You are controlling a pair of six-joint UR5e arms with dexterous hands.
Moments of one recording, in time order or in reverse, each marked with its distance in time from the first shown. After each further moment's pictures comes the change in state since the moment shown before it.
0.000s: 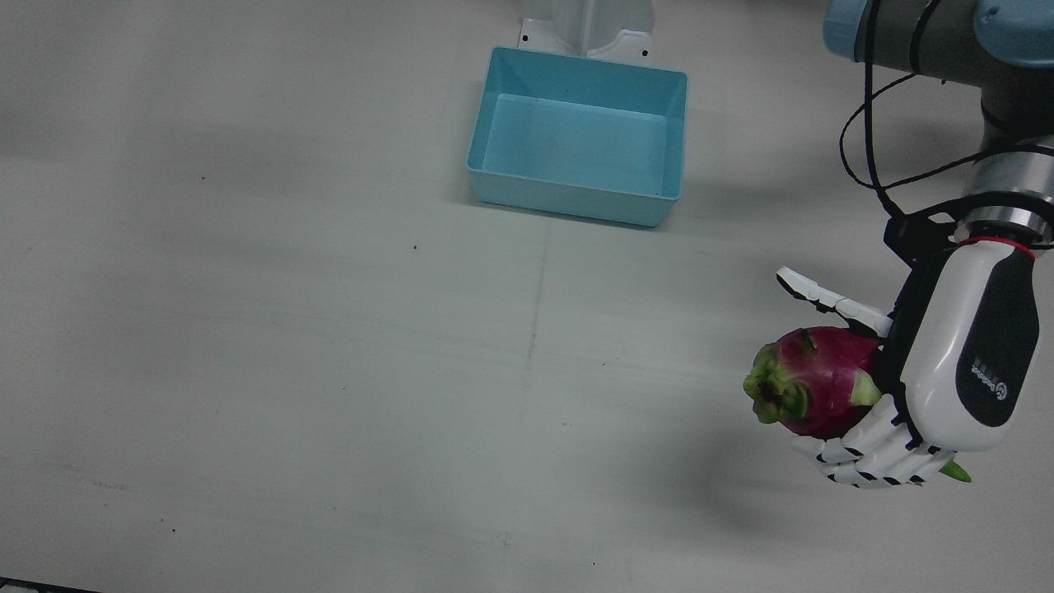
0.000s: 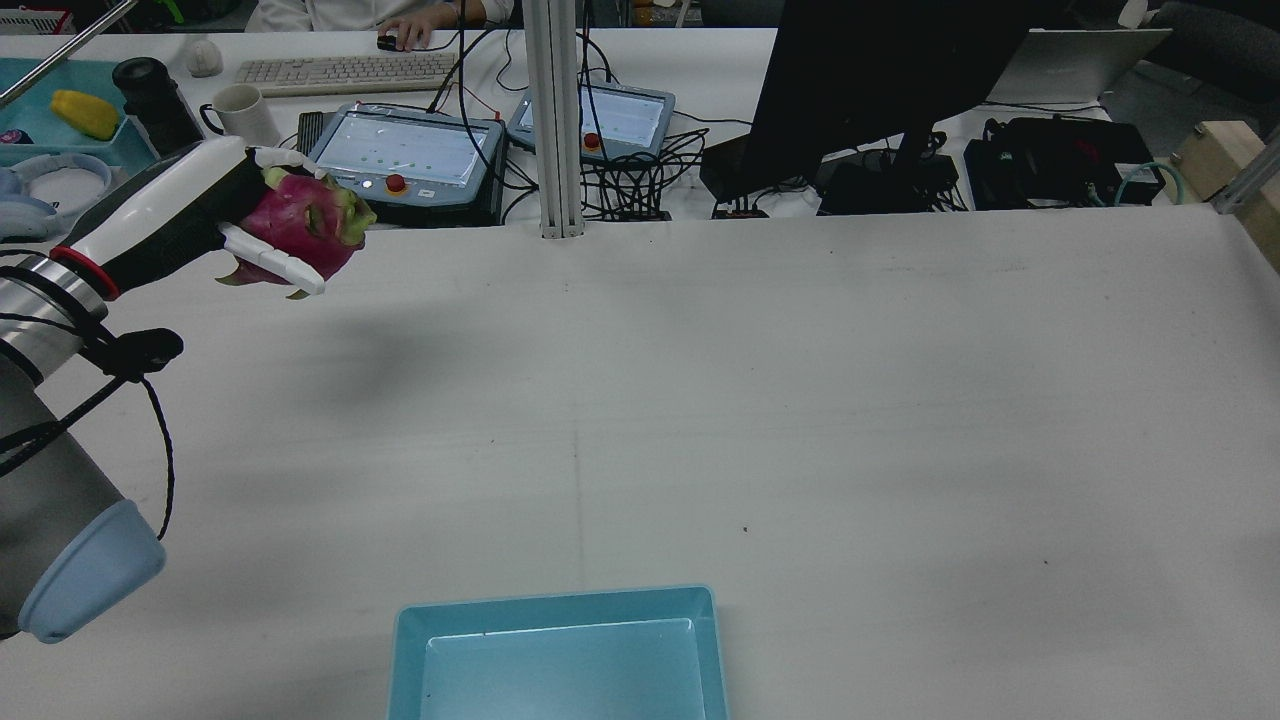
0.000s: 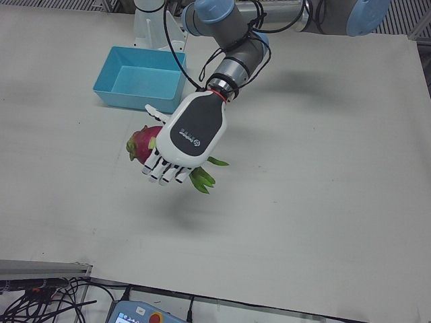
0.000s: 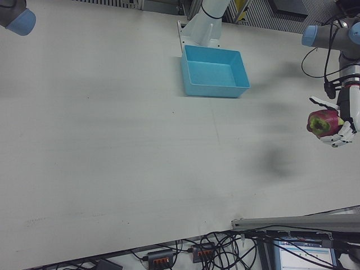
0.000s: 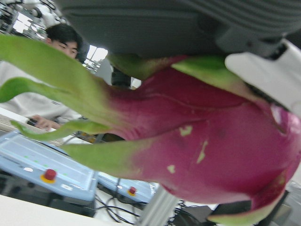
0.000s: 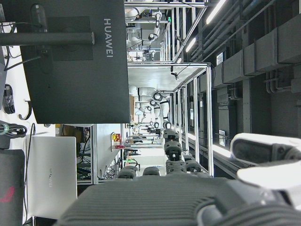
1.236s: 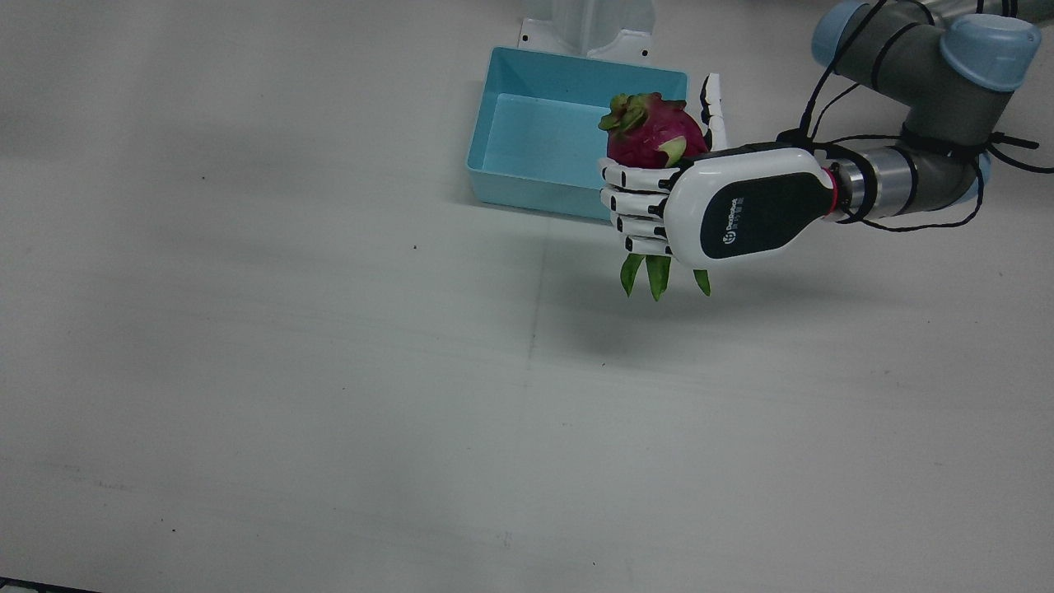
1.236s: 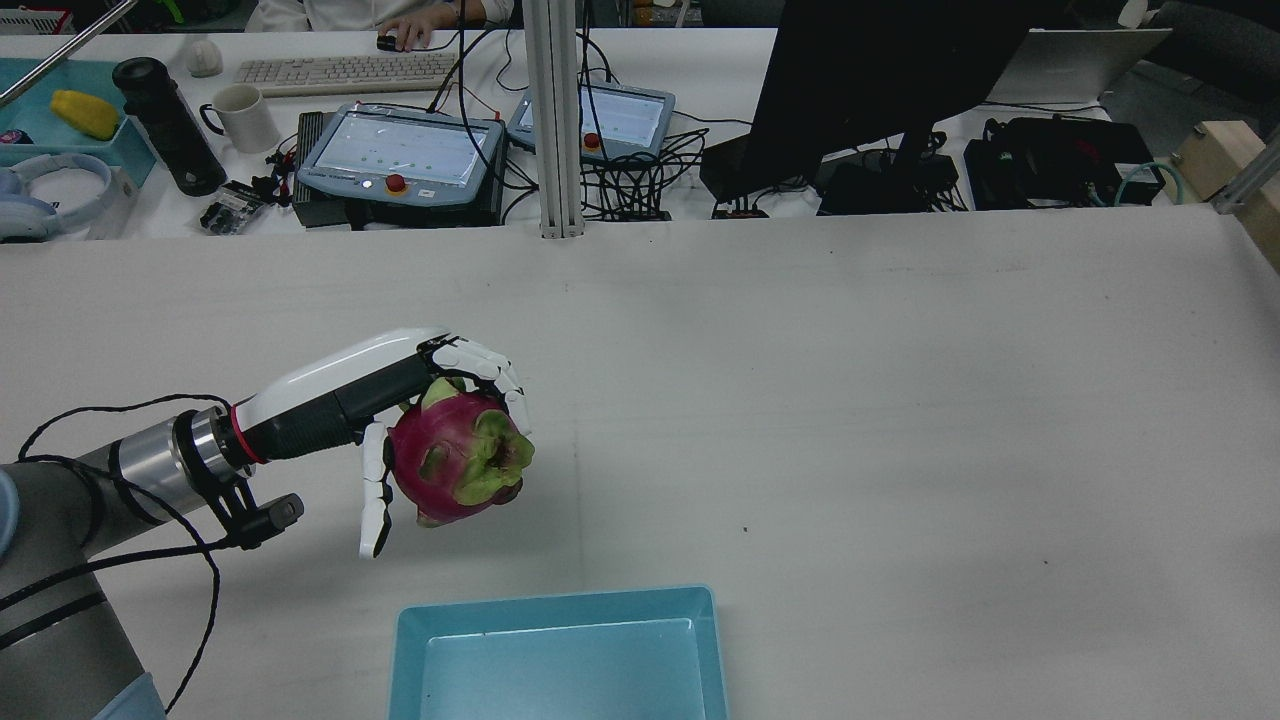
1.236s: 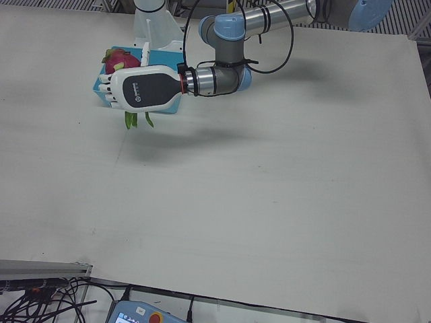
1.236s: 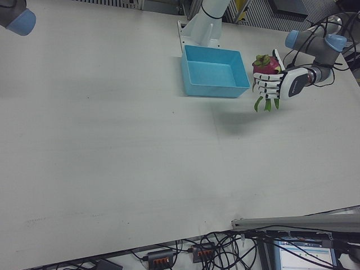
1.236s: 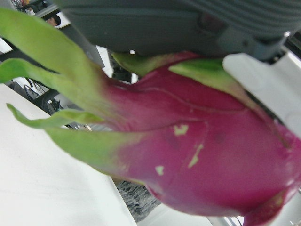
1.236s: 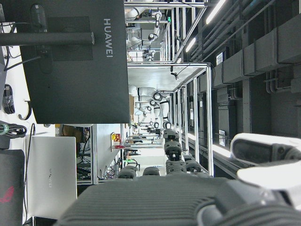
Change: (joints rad) left arm 0.198 0.164 0.008 -0.779 0.386 -0.296; right arm 0.000 0.000 0.000 0.000 0.000 0.001
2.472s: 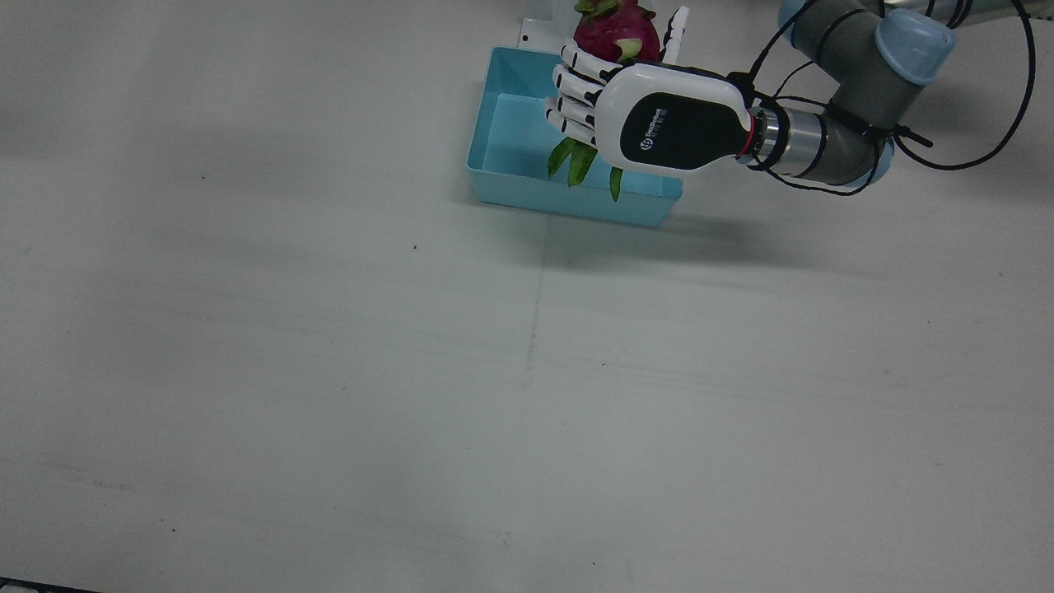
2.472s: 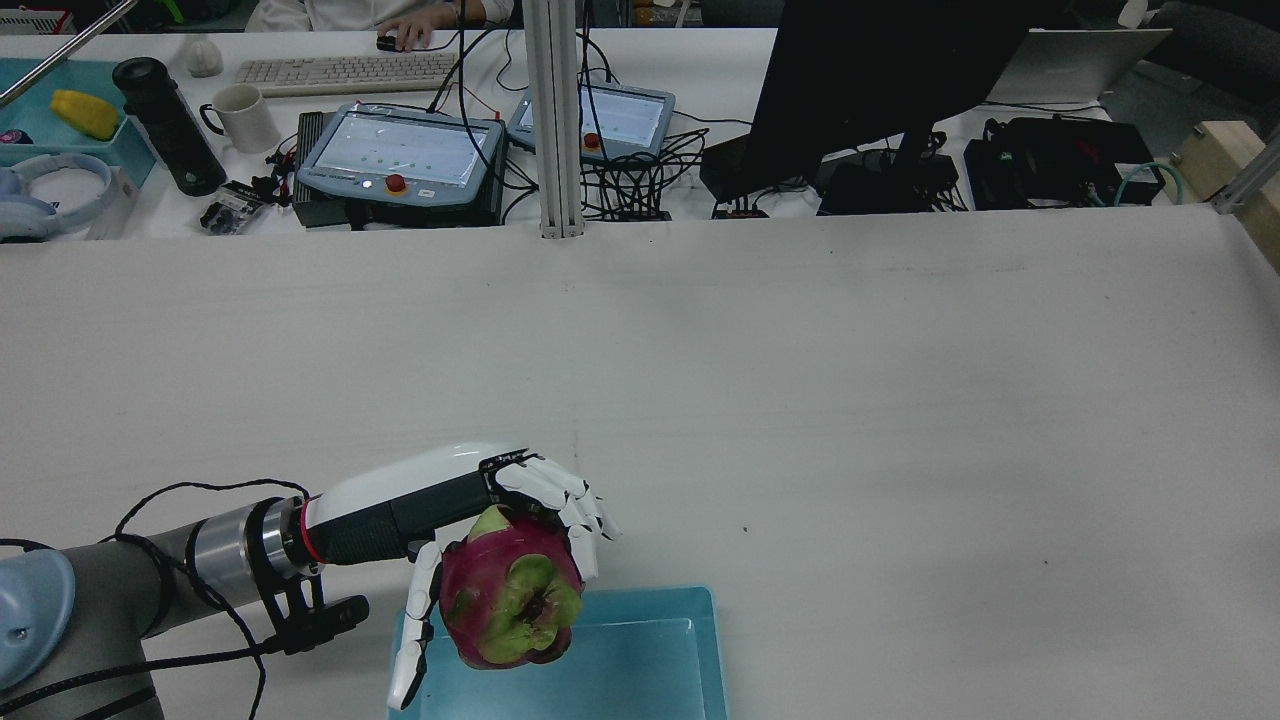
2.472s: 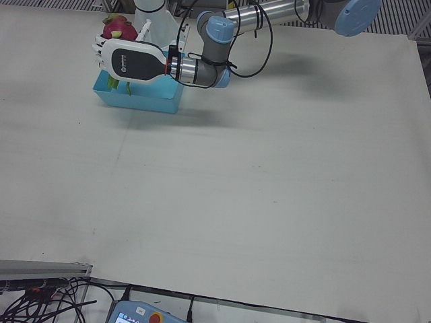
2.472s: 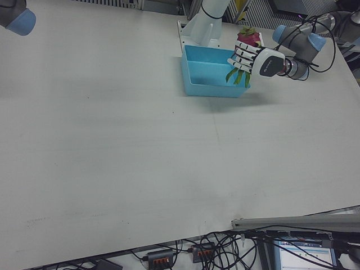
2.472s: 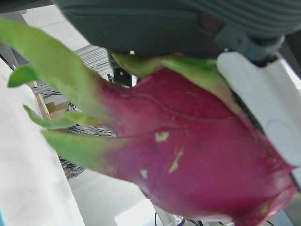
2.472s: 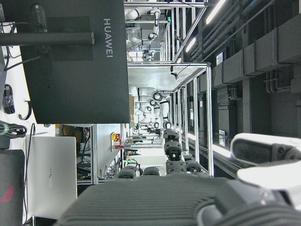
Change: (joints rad) left arm 0.152 0.012 0.004 -0.223 0.041 -0.100; right arm 0.000 0.000 0.000 0.000 0.000 0.000
